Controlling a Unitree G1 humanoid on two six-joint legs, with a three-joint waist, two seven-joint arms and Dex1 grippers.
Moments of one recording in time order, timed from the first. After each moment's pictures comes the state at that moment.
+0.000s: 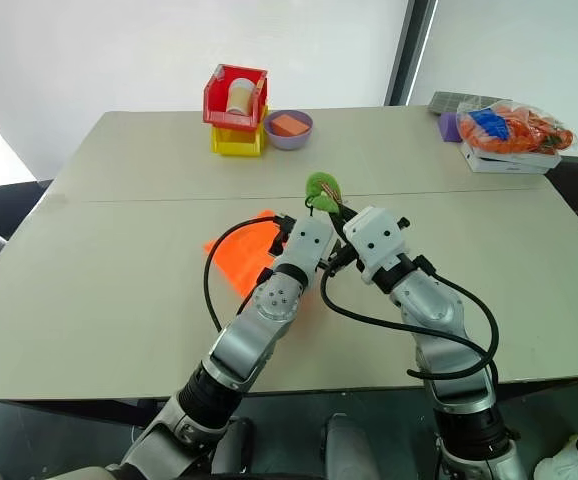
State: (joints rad) left arm -0.43 -0.16 -0.50 -0.08 0.18 0.70 0.12; right arm -0.20 -0.37 0.05 -0.48 0.01 0.27 0.40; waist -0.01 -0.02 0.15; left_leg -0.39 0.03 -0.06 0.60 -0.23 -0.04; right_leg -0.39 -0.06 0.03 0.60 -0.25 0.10
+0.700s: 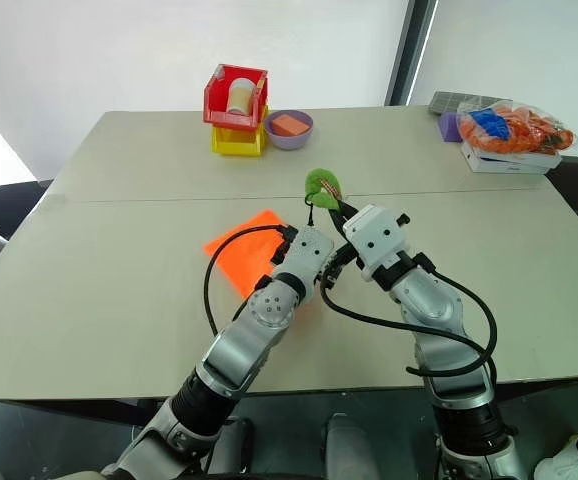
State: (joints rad) left arm -0.41 -0.13 -0.51 -0.12 0.17 0.68 0.07; right arm -0.22 -0.37 0.05 -0.44 0.00 0.21 0.40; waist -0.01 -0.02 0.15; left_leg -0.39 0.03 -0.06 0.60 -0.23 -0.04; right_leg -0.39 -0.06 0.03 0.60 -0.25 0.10
